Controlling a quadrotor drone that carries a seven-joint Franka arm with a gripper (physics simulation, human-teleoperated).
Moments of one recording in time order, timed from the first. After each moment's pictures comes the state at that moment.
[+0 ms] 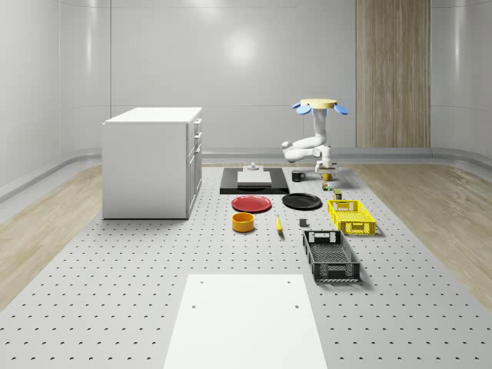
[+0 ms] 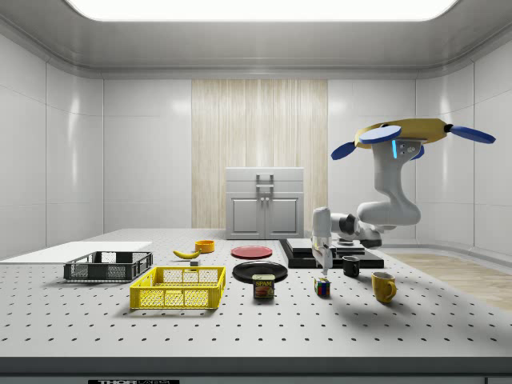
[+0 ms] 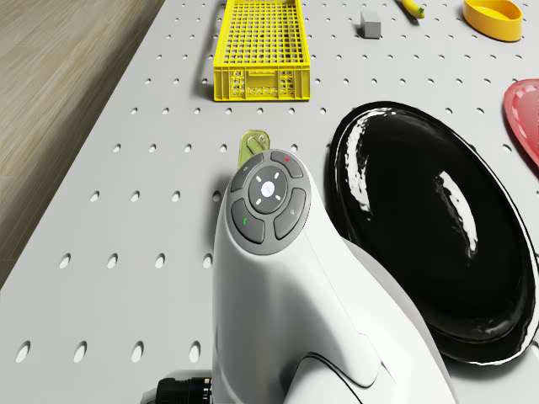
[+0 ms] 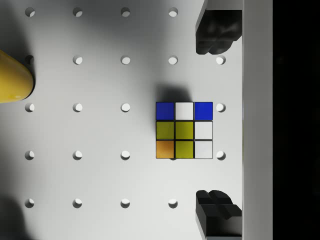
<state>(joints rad) -1.09 -1.22 1.31 -2.89 -1.91 1.29 1.62</state>
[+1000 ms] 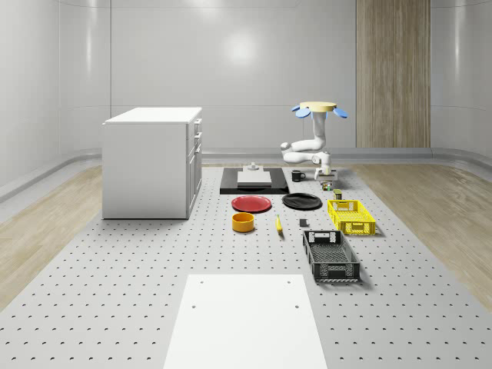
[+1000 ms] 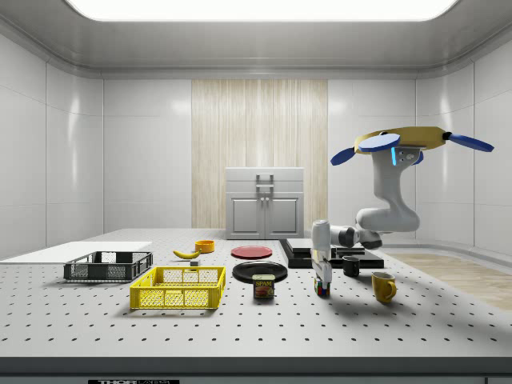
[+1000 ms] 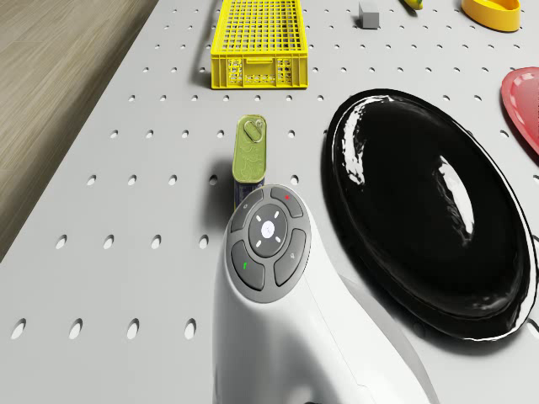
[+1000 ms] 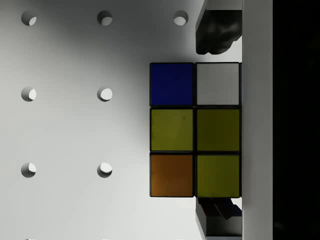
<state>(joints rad) -1.10 -1.32 1.21 -2.86 -1.99 1.42 1.62</state>
